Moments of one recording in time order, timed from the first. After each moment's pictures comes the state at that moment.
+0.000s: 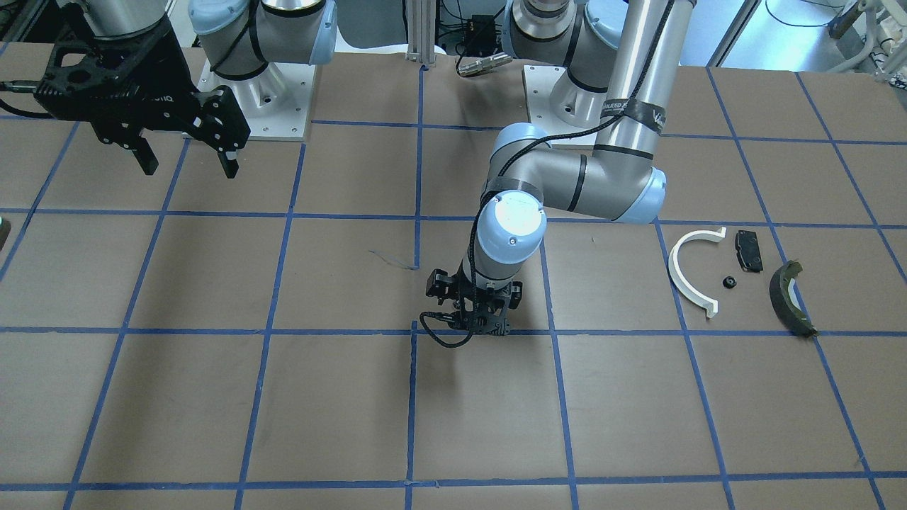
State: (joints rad) left arm -1.81 -2.03 -1.82 -0.95 1.45 -0.11; right arm 1.54 -1.68 1.66 -1.74 -1.55 0.02
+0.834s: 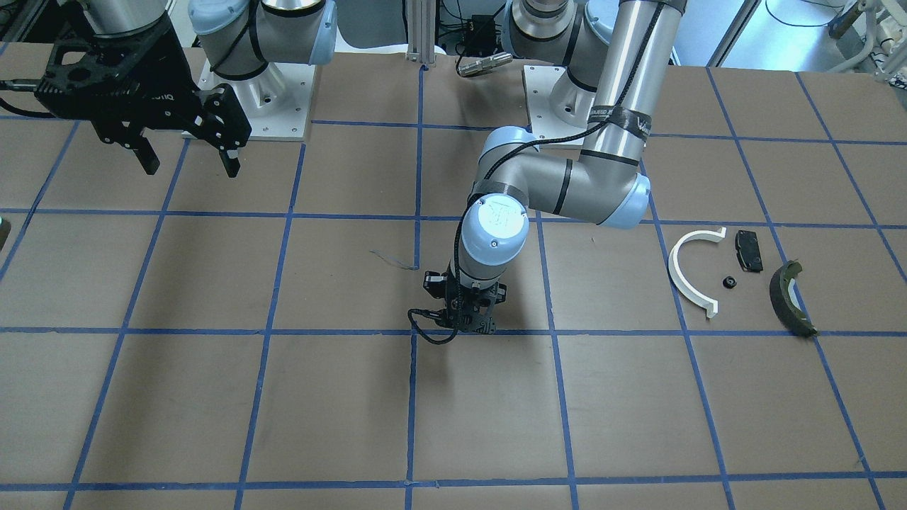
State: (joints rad) left arm -1.83 -2.05 -1.82 -0.95 1.46 -0.10; right arm 1.54 -1.68 1.66 -1.74 -1.54 0.02
